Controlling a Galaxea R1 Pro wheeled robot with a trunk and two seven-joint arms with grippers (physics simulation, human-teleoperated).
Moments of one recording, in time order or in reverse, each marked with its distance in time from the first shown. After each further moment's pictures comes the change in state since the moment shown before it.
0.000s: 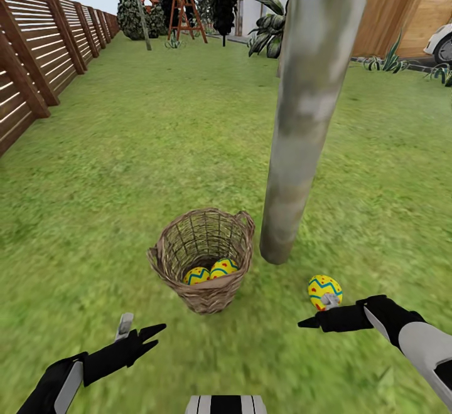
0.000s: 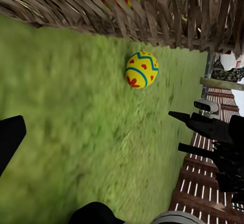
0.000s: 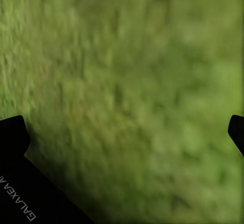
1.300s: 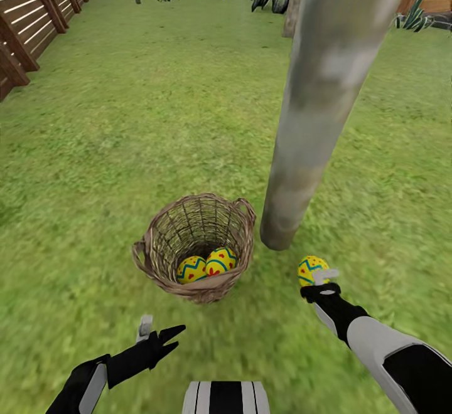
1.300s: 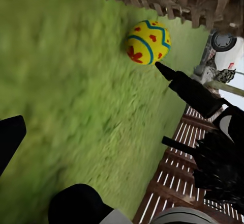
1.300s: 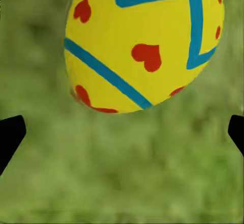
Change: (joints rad) left arm 0.005 -0.106 -0.003 0.003 -0.008 -0.010 0.012; right arm -0.013 0.230 -0.004 0.007 -0.015 -0.329 -1.232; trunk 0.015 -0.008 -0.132
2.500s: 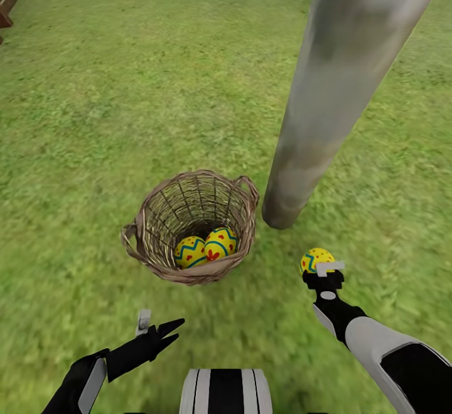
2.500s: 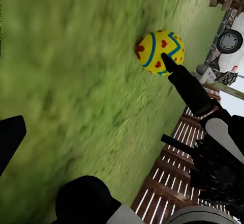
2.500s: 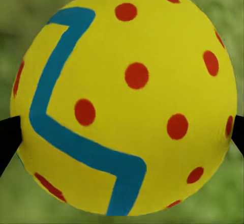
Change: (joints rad) left arm 0.000 -0.002 0.000 -0.049 0.003 0.003 -0.031; right arm -0.003 0.011 -0.004 0.020 0.019 -0.299 -0.142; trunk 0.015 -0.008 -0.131
